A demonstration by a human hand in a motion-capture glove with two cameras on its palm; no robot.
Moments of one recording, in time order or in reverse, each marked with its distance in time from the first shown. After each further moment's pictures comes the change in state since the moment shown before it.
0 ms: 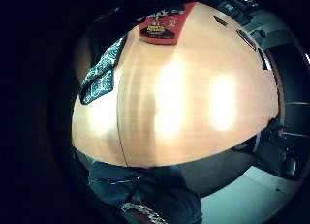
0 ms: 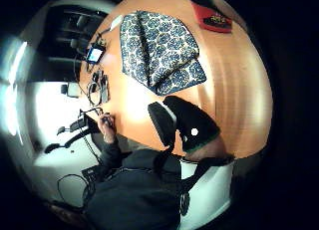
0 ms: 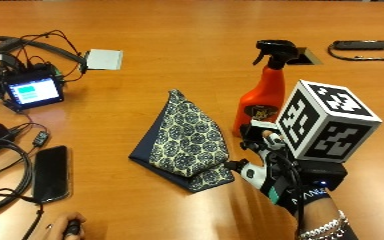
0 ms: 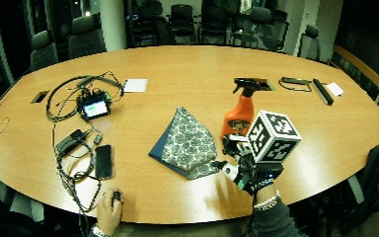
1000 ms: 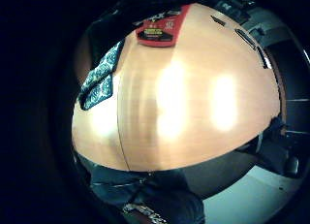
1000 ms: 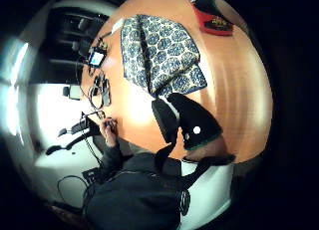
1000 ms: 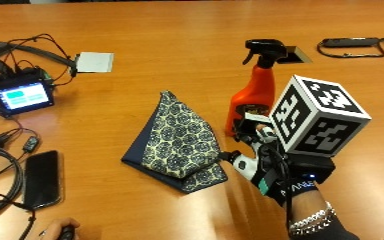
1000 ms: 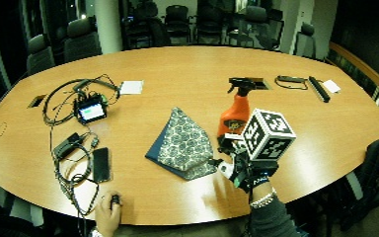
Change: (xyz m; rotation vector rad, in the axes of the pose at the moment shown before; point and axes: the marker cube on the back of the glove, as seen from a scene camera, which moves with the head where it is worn) arm -0.009 -0.016 0.000 0.047 -0.025 0.007
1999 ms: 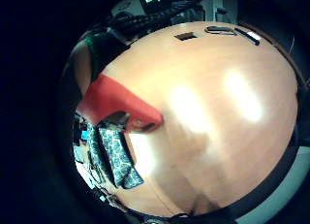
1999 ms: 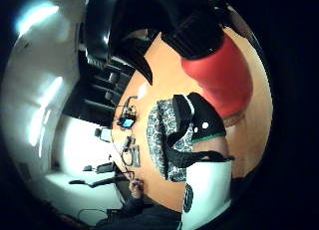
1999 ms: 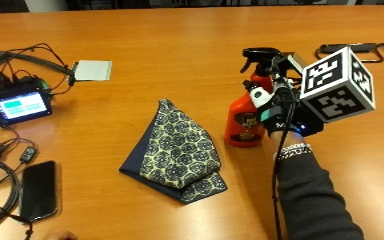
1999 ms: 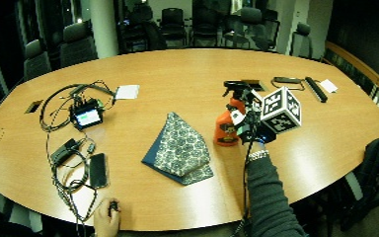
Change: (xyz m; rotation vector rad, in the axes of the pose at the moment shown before) arm 0.047 -0.123 -0.026 0.389 -0.416 0.272
